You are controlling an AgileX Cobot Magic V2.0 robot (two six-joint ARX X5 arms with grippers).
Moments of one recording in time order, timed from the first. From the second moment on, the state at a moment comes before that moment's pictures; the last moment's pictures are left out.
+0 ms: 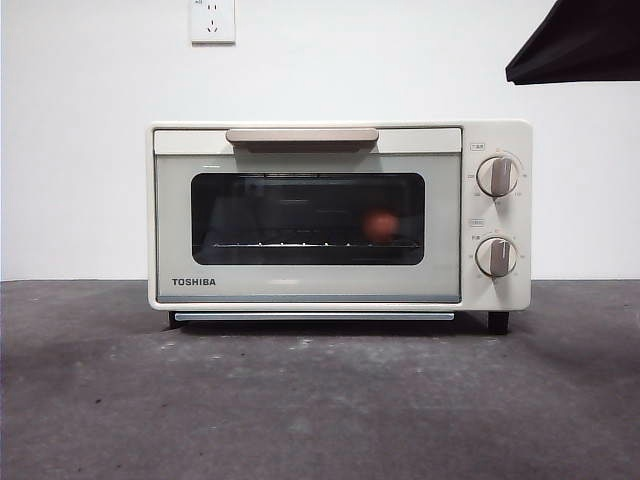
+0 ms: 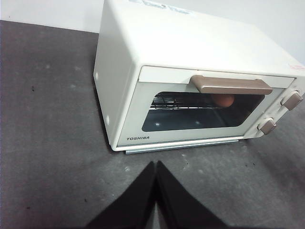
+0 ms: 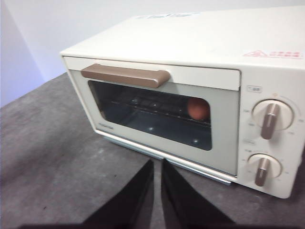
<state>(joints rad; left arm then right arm) -0.20 0.52 0.63 -0.42 0.25 -0.22 0.61 0.63 0.40 0.07 -0.01 0.22</state>
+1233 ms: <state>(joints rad) 0.03 0.17 0.30 -0.11 0.14 0.15 0.61 0.63 0.40 0.07 0.00 0.22</state>
